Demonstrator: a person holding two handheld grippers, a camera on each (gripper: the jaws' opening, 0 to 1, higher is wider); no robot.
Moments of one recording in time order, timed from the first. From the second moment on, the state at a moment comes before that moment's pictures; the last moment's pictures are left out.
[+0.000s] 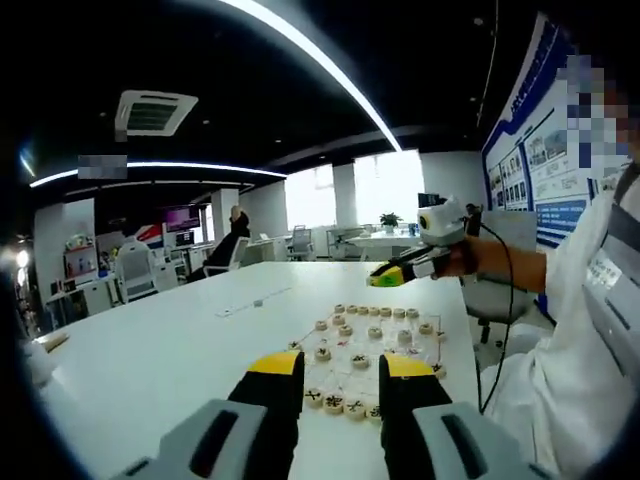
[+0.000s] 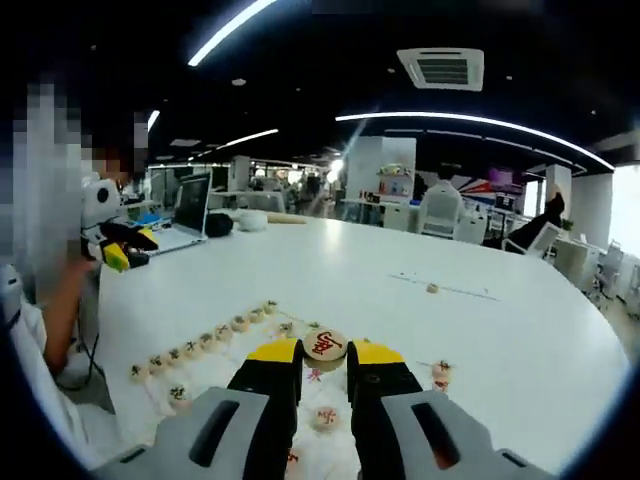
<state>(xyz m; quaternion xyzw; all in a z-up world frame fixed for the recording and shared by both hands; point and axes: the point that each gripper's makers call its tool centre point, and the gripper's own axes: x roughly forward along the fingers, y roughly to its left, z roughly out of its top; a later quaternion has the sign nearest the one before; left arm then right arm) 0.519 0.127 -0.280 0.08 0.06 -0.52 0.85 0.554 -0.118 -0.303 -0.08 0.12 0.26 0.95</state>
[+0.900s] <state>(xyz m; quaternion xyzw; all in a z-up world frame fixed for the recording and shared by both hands) 0.520 0.128 -0.283 0.08 0.06 -0.52 0.85 0.484 -0.201 -0.399 -0.08 0.24 0.18 0.95</state>
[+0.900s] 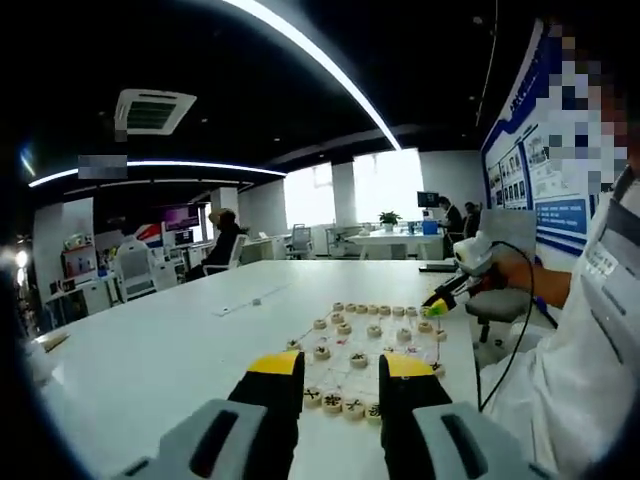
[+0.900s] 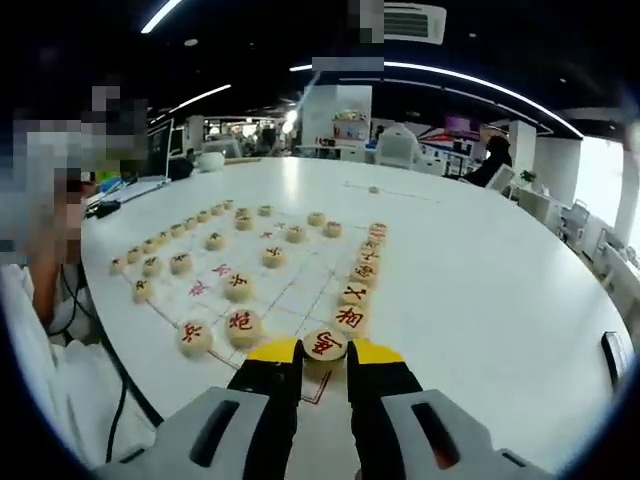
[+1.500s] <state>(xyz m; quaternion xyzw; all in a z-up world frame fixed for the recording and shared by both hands) 0.519 0.125 -0.283 0.08 0.06 -0.52 0.85 0.488 -0.213 -0.367 -0.05 0.20 0.15 0.97</state>
